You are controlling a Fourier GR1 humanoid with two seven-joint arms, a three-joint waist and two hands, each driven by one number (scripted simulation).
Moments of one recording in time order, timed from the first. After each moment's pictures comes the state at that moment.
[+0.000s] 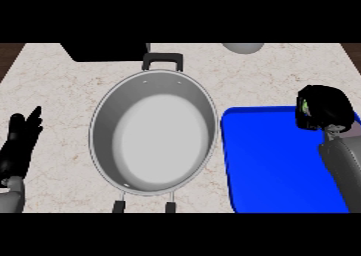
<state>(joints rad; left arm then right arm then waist) -0.08 0.33 0.13 -1.43 -0.14 0.10 0.37 -0.44 -0.43 0.11 -1.21 1.05 0.17 0.37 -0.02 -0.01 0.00</state>
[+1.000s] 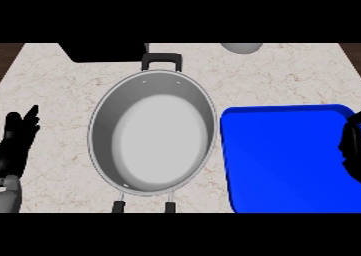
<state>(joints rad) -0.08 0.34 0.15 -1.44 -0.14 0.08 0.38 -0.24 -0.45 -0.08 -2.30 0.58 0.26 0.31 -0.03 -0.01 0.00</state>
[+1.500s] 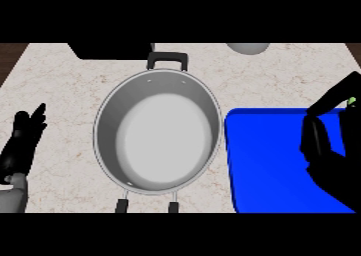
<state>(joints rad) -0.10 0.32 0.13 -1.44 -0.16 0.07 0.38 -0.64 -0.38 0.10 -2.31 0.50 0.45 0.76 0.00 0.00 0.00</state>
